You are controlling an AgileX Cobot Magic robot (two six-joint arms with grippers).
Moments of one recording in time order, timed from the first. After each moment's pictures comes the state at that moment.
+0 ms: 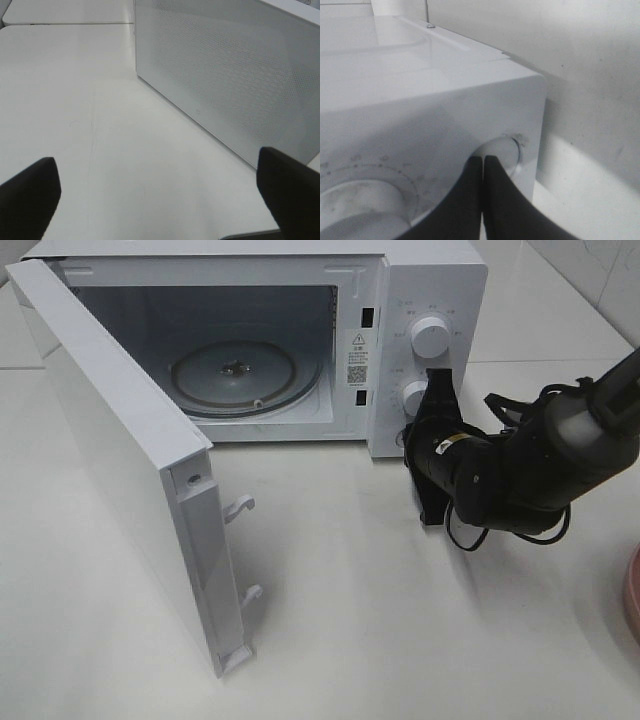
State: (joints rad) left arm 0.05 0.00 -0.50 -0.24 1.05 0.13; right arm 0.50 2.09 -0.82 0.55 -0.85 1.43
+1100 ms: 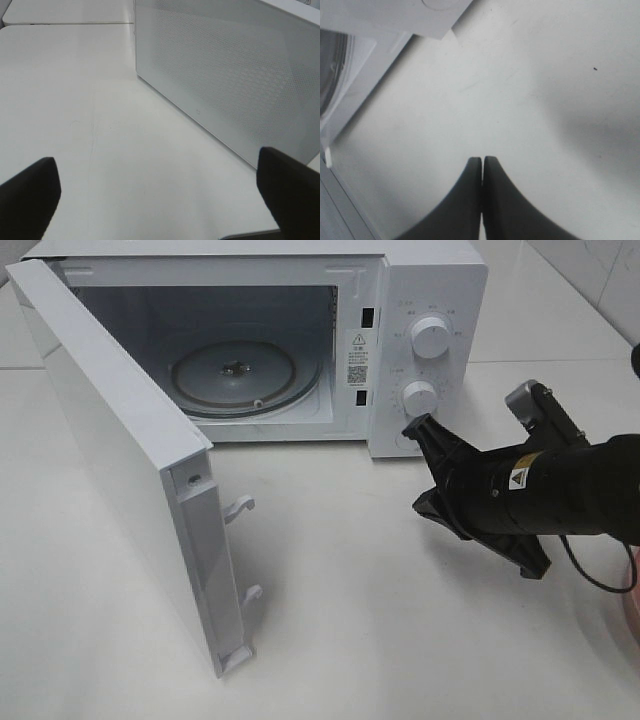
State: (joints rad) left arm 0.05 0.00 -0.50 -0.24 1.05 0.13; right arm 0.50 1.61 -0.54 0.15 -0.28 1.08
